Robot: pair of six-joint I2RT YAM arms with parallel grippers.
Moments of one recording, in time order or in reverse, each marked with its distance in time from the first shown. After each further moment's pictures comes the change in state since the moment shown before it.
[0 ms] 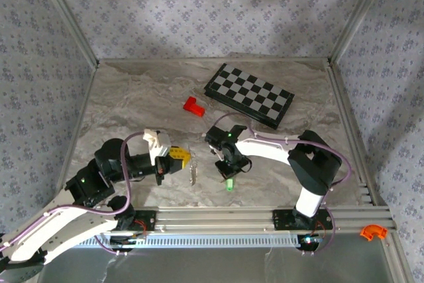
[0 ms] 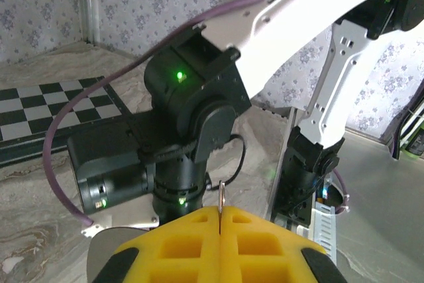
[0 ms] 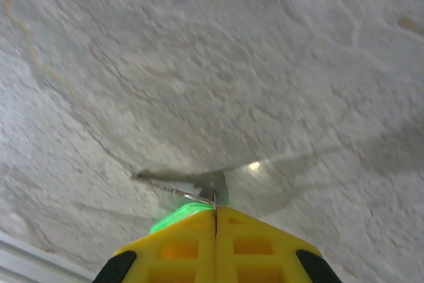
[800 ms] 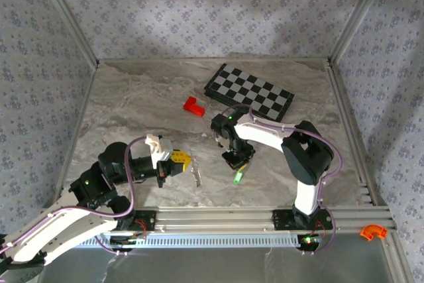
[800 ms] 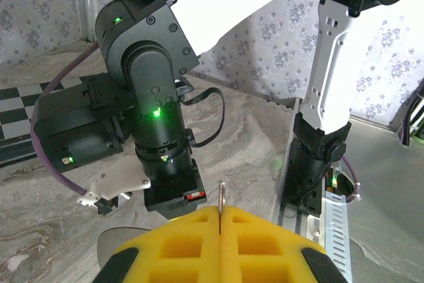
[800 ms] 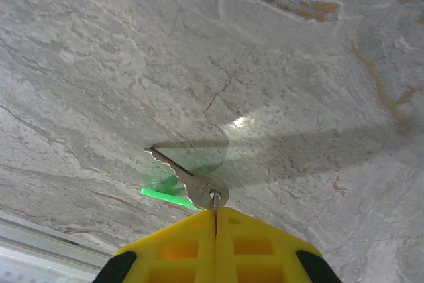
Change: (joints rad) left arm 0.000 -0.029 -0.071 0.045 0.004 0.041; right arm -0.122 0.106 0.152 -0.232 0.014 -0.159
